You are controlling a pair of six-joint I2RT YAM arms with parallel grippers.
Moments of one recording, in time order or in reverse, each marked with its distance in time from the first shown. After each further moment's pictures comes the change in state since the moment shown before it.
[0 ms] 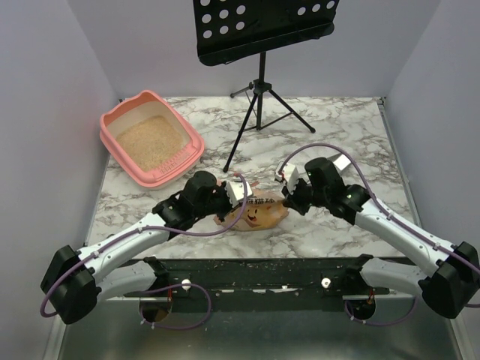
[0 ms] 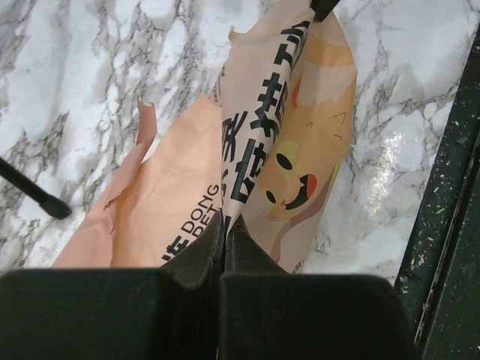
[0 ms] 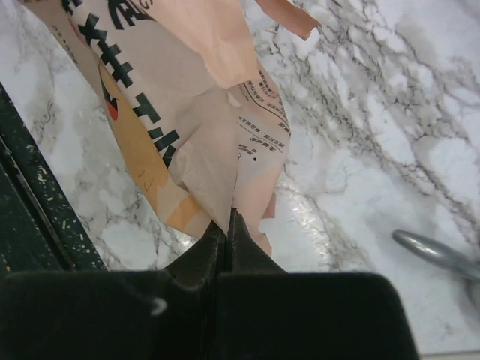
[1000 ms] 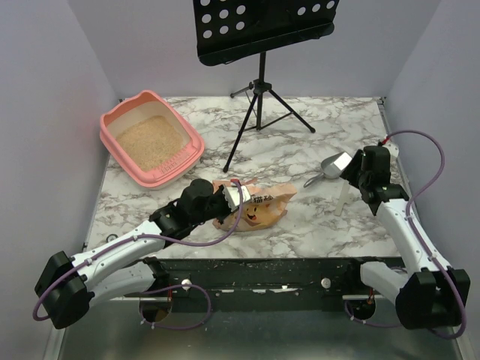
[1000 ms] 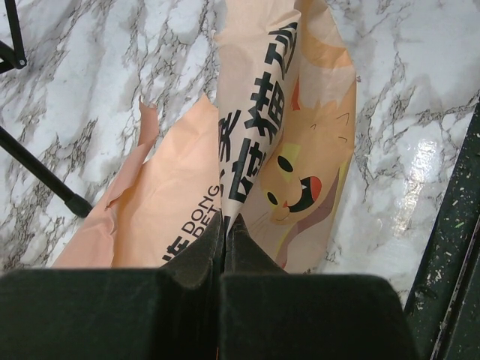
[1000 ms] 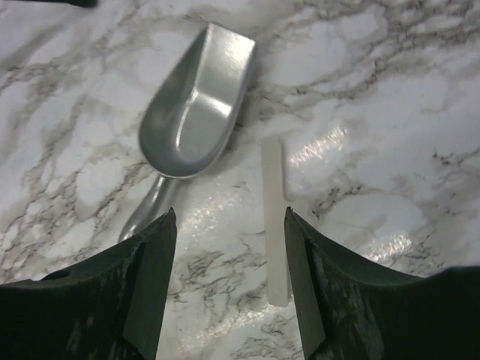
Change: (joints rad) left arm -0.062 -0.080 -0.122 0.129 -0.086 -0.009; right arm -0.572 -0.086 -0.076 0.108 0.578 0.844
